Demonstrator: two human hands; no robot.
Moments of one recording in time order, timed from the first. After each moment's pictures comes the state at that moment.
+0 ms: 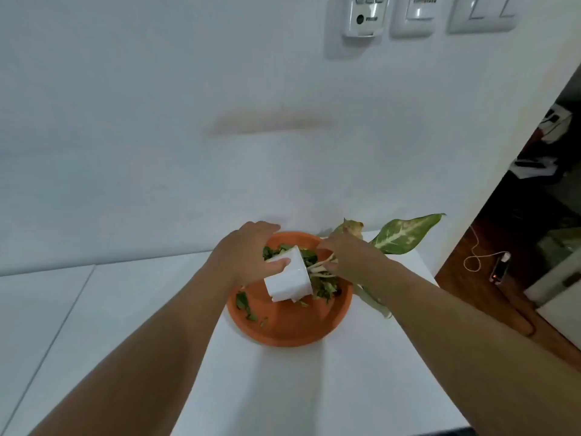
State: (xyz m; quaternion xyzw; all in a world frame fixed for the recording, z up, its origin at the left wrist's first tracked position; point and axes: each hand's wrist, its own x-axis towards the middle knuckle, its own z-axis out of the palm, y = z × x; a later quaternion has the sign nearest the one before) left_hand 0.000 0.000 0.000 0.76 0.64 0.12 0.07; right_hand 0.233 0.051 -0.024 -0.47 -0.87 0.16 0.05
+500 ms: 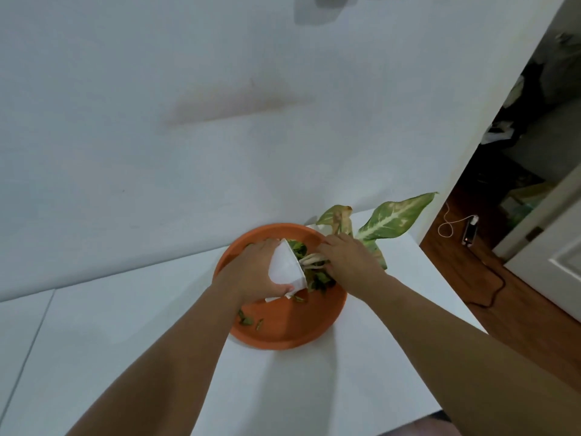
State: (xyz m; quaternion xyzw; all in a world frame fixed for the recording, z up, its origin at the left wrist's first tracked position) left_hand 0.008 0.020 -0.059 0.77 0.61 0.05 0.19; right_hand 0.233 0.034 -0.069 -0.52 -0.85 0.01 0.07
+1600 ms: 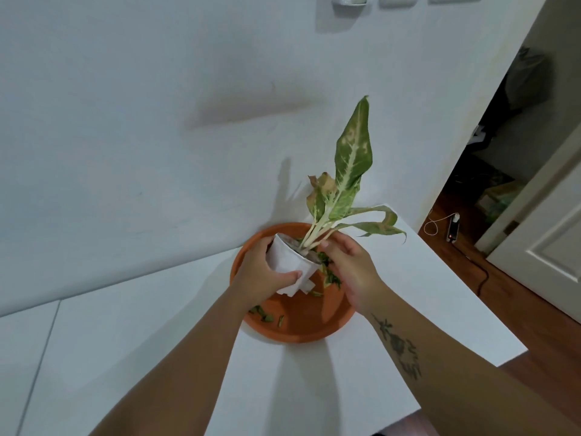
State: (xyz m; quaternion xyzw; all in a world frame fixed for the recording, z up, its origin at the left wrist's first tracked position) left_hand -0.017 0.008 -0.075 0.64 0.60 0.29 0.37; right_hand 0.176 -0.005 -0.066 -0.54 -0.32 0.57 0.53
